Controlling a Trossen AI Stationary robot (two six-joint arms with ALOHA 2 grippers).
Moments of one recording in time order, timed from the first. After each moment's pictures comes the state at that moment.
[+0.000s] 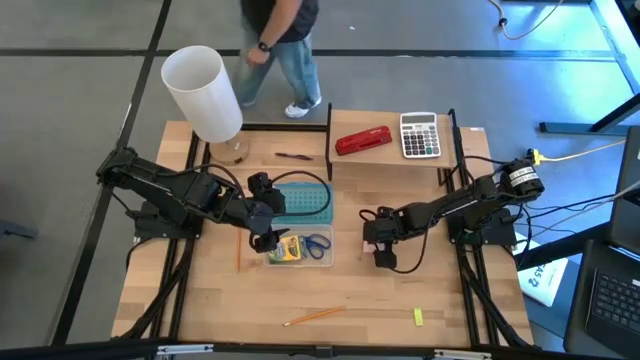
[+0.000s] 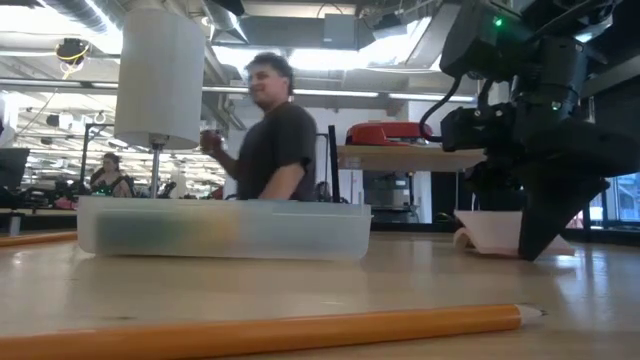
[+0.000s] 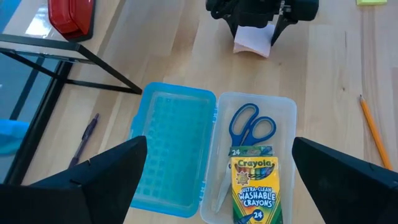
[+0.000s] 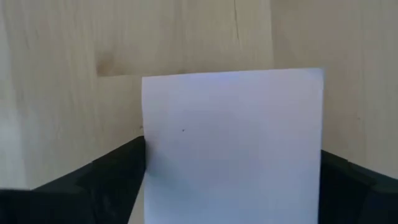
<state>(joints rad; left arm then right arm) -0.33 1.39 1.46 -1.04 -0.46 -0.38 0.22 1.62 0.75 -0.40 0.04 0.31</state>
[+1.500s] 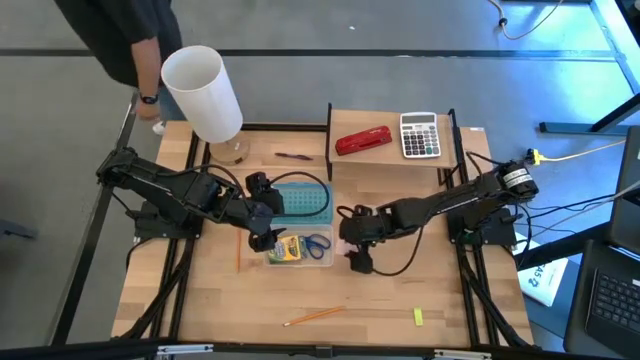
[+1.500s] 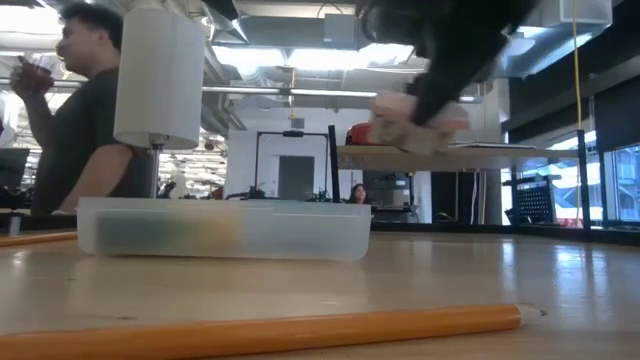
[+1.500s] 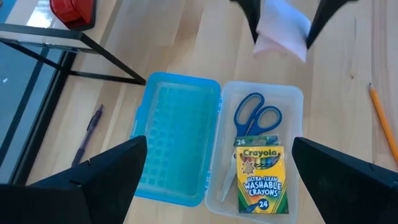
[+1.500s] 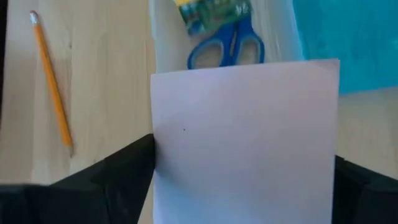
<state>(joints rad) -0.33 1.39 1.46 -1.08 -0.46 -0.39 0.26 1.66 1.17 -0.53 0.06 0.36</state>
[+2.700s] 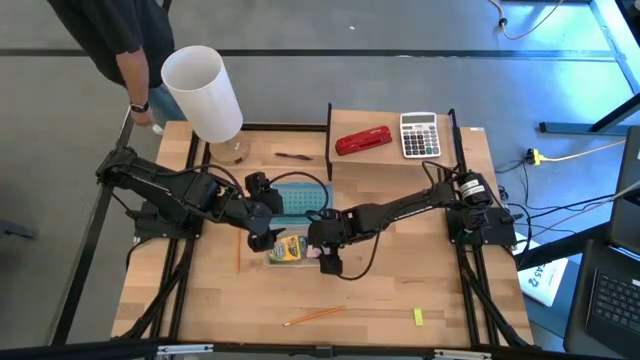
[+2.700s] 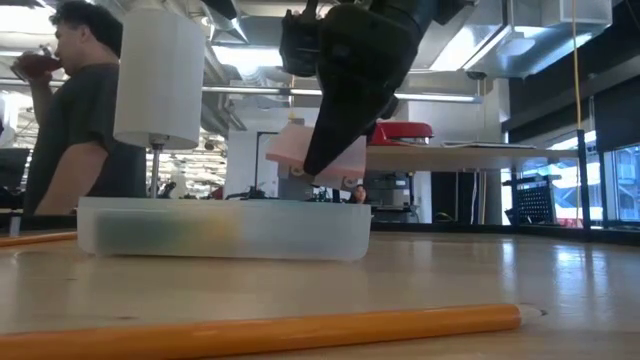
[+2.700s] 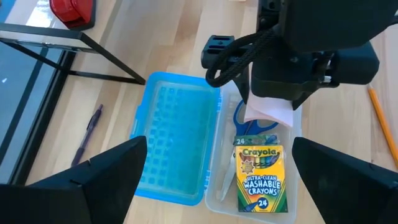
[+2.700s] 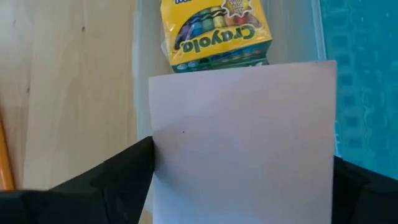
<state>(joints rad) -0.34 1.38 1.46 -1.08 -0.45 -0.39 0.21 2.00 1.47 -0.54 0.03 0.24</state>
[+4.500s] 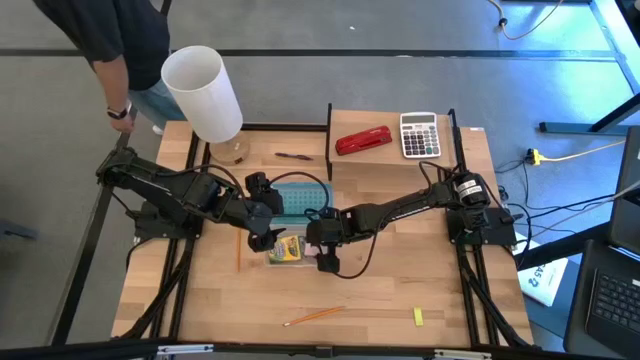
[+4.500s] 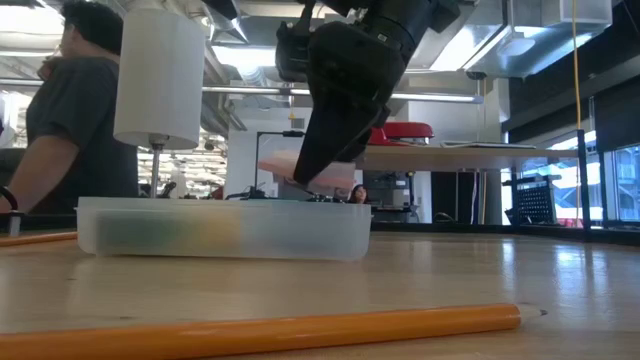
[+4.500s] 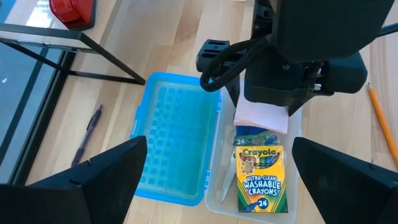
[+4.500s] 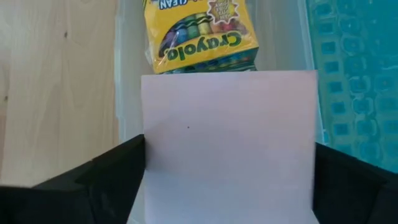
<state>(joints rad) -0.33 1.39 1.46 -1.08 -0.45 -0.39 0.20 2.01 1.47 -0.50 0.07 0.23</state>
